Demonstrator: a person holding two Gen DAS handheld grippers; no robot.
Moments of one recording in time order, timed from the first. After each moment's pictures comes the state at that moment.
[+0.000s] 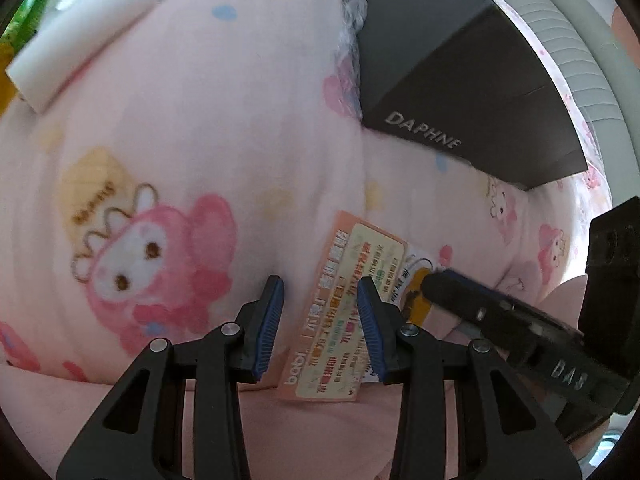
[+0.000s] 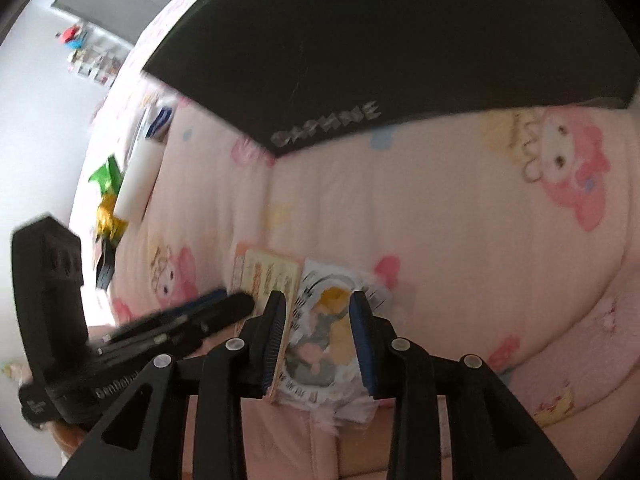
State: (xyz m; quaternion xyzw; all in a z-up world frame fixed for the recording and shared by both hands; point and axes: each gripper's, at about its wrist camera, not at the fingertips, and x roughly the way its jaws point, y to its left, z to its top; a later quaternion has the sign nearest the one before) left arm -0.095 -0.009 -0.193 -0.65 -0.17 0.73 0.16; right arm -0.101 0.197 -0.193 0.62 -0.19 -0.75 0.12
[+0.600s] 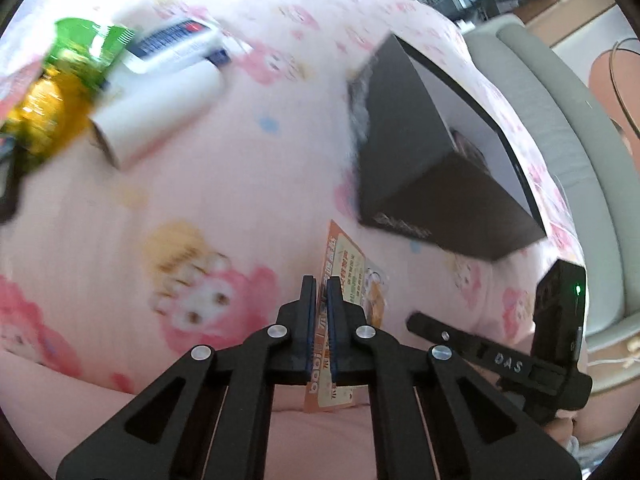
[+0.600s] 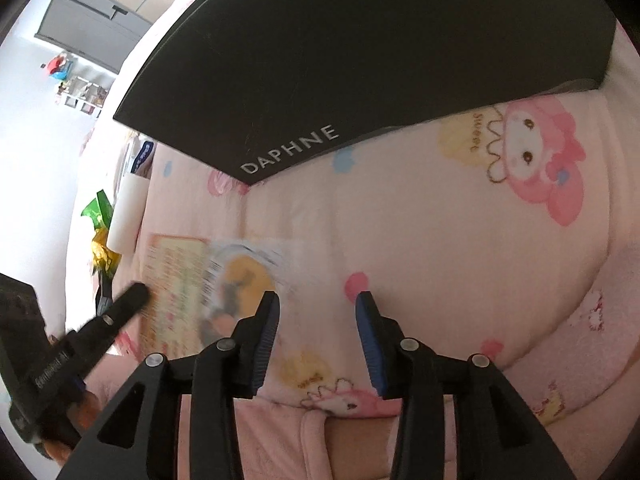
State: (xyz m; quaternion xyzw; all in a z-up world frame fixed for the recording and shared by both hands) left arm -0.094 -0.058 -0.151 -0.54 -0.24 0.80 0.12; right arm -0.100 0.212 -0.193 0.61 -0.22 -0.75 0.09
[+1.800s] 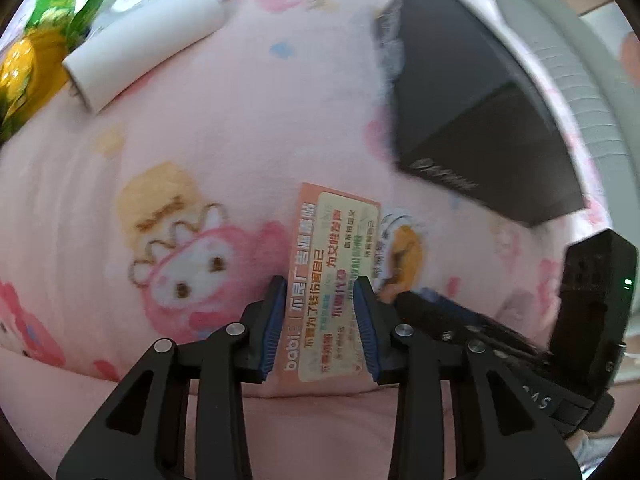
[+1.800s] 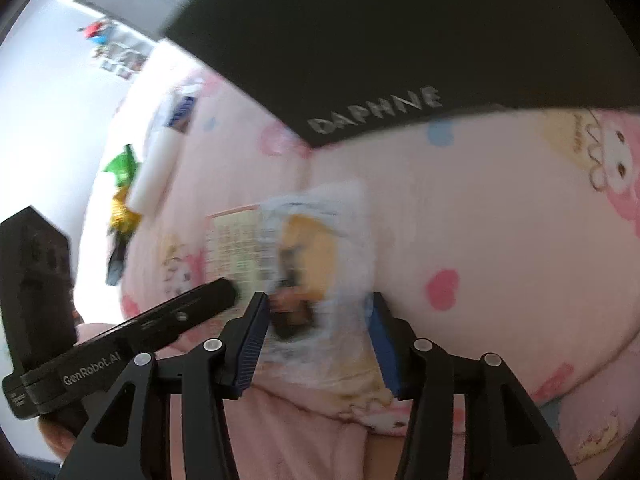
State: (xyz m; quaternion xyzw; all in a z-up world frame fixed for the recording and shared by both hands) left arm -0.105 -0.016 -0.192 -0.60 -0.20 0.77 0.13; right arm -0.095 0.186 -0.206 0.60 -0.20 -0.76 0.18
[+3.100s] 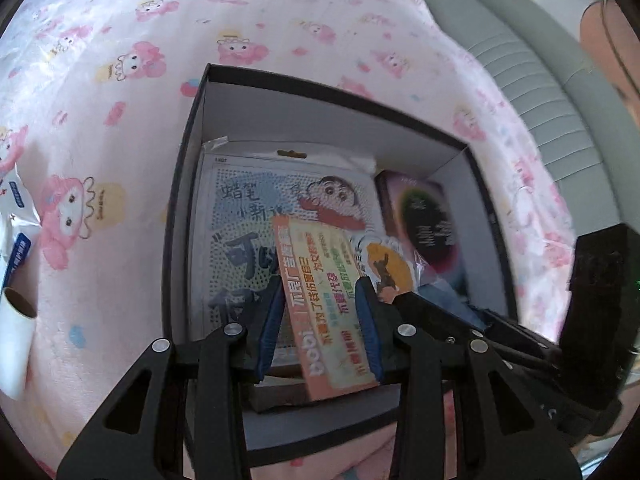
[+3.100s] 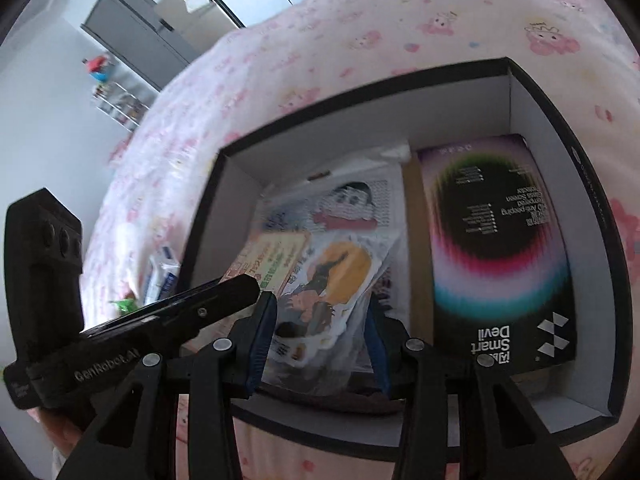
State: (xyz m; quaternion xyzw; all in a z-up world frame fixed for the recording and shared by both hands) left arm -0.279 0.117 -0.113 -0.57 -0.14 0.79 0.17; right arm -0.252 0.270 -0.107 0.54 -0.18 -0.81 0.14
